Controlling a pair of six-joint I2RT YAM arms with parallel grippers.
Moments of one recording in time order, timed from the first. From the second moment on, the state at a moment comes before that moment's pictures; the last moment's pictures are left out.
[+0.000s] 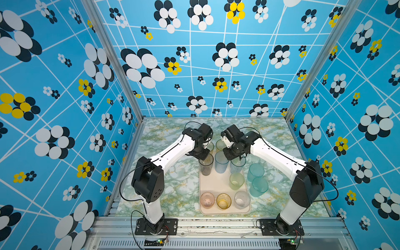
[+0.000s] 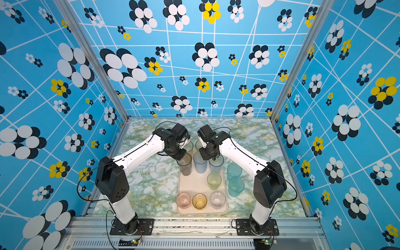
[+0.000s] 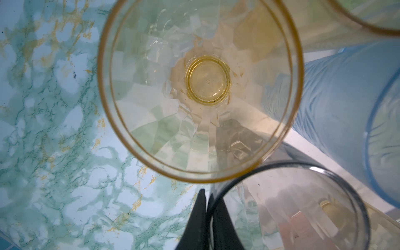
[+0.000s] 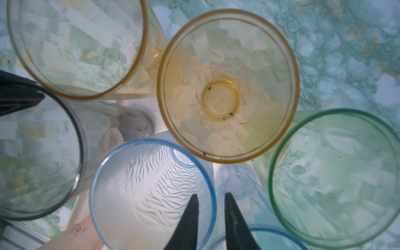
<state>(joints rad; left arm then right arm) -0.60 1.80 1.57 -1.10 -0.02 -0.01 0.67 1.73 1.52 -0.96 0.06 0.14</state>
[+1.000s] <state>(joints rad) -0.63 1.80 1.57 -1.07 -0.09 -0.01 0.67 1.55 1.47 -0.92 0.01 0.14</state>
